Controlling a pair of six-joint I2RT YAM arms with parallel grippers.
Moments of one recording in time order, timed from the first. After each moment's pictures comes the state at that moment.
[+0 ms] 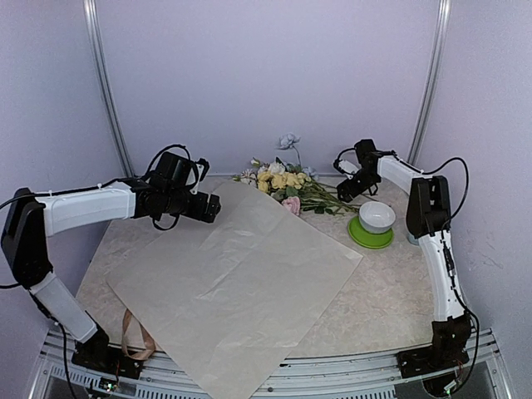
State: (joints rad) left arm -0.57 1.59 1.15 -0.26 -0.18 -0.10; right arm 0.17 2.59 2.36 -0.74 -0.09 -0.44
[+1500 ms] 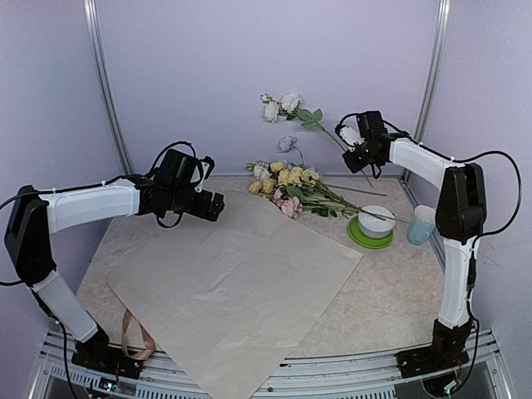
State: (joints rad) left arm -0.58 1.63 1.20 -0.28 -0.19 -0.07; right arm 0.28 2.11 1.92 -0.45 0.14 -0.43
